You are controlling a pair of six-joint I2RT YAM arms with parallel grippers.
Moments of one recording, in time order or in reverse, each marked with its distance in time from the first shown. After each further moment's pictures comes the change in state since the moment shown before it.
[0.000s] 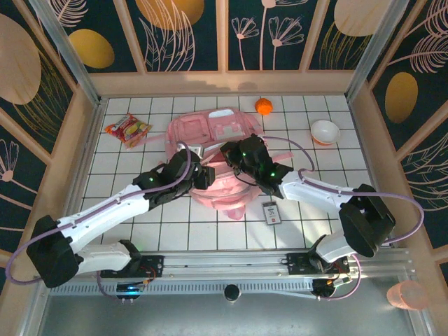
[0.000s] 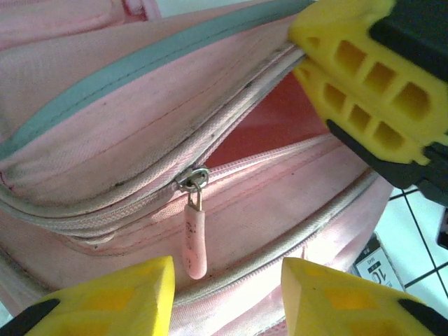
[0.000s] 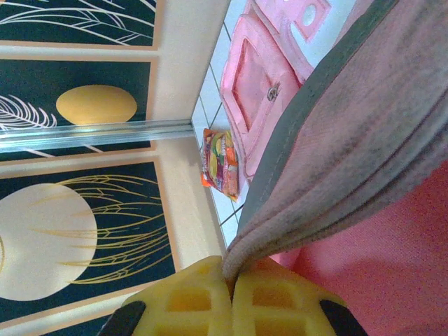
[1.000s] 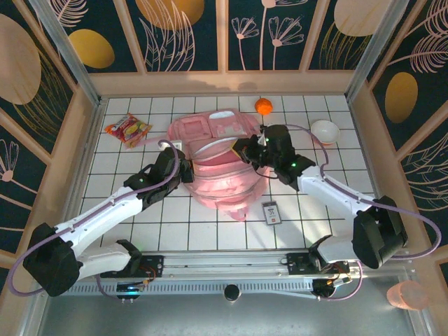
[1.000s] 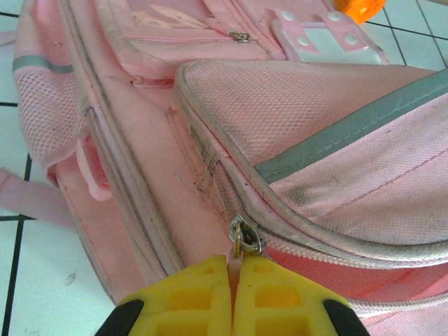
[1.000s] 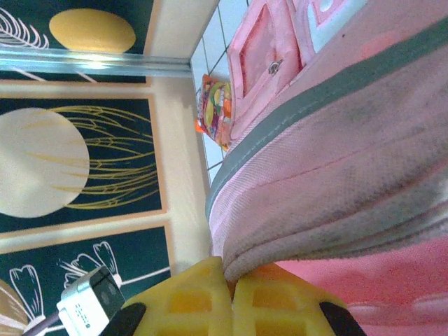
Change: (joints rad) left arm 0.158 -0.062 -0.111 0.094 -0.076 0.034; right arm -0.223 -0.114 0.014 -0.175 -0.442 -0.248
